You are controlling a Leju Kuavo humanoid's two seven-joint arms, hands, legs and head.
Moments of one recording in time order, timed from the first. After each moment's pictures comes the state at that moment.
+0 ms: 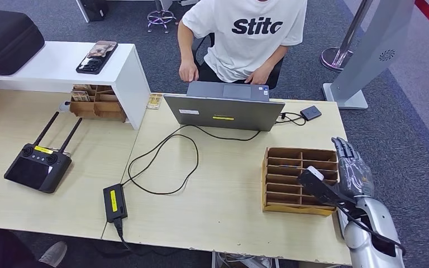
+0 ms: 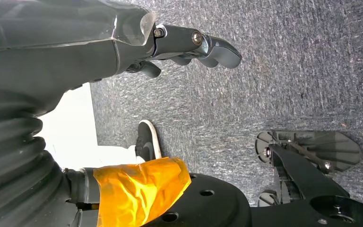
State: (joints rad) left arm -0.13 -0.05 -1.53 -0.02 1.52 0.29 -0.07; right arm -0.21 -0.09 -0.16 -1.30 1.19 -0.08 -0.15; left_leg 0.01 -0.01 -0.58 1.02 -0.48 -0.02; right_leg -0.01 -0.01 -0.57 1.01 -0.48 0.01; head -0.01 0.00
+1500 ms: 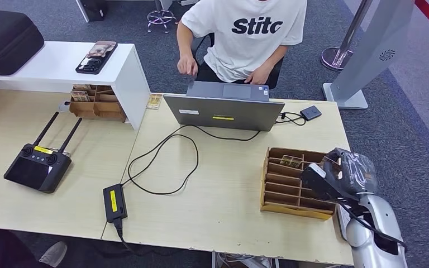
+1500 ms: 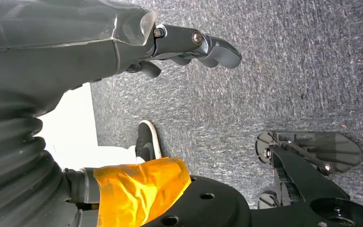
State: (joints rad) left arm -0.13 -0.04 -1.53 -0.02 1.52 0.29 -0.07; right arm -0.23 -0.09 -0.16 -1.35 1.18 -0.10 -0.17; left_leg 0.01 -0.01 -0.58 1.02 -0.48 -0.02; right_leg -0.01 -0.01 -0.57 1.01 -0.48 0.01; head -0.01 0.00
